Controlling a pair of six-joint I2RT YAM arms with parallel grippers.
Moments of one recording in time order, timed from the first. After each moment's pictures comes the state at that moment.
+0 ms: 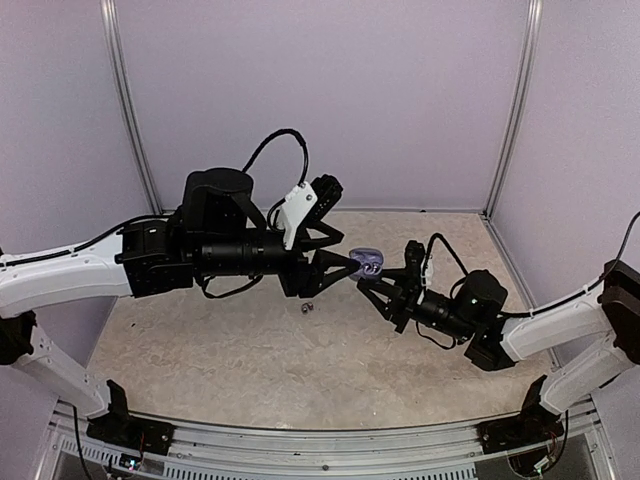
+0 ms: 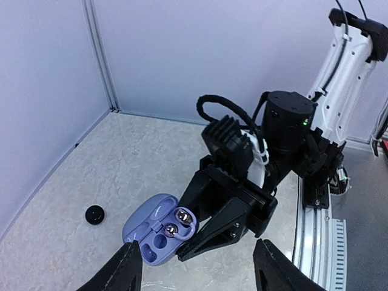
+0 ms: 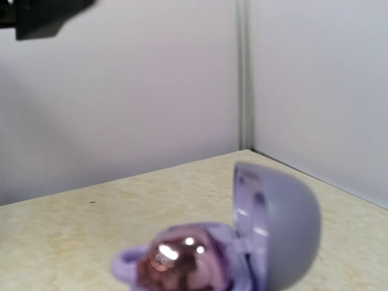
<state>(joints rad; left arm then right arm) -1.11 1.43 1.30 -0.14 0.08 0.03 0.90 1.42 0.41 1.17 -0.19 0.05</state>
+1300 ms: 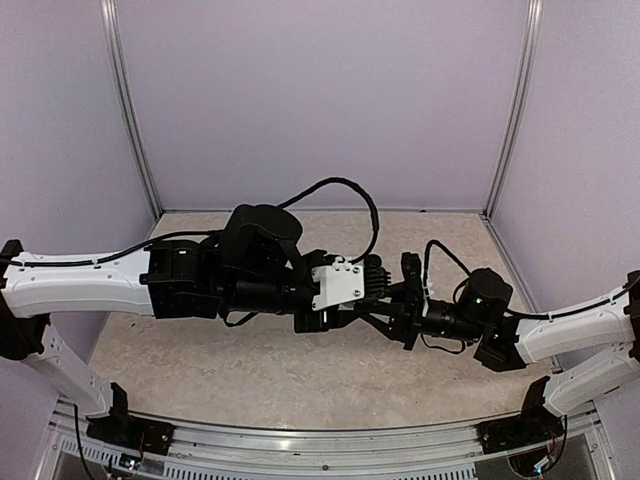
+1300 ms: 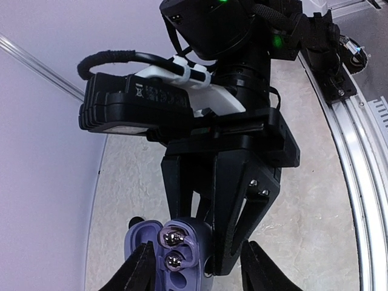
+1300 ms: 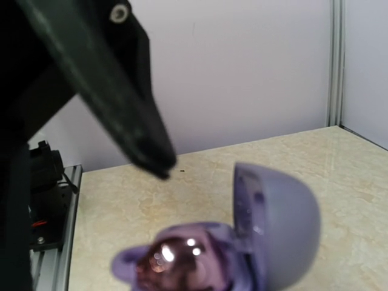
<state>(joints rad) -1.27 1.50 1.32 -0.26 -0.07 0.64 0.94 1.26 0.41 0.93 -0.39 0.08</state>
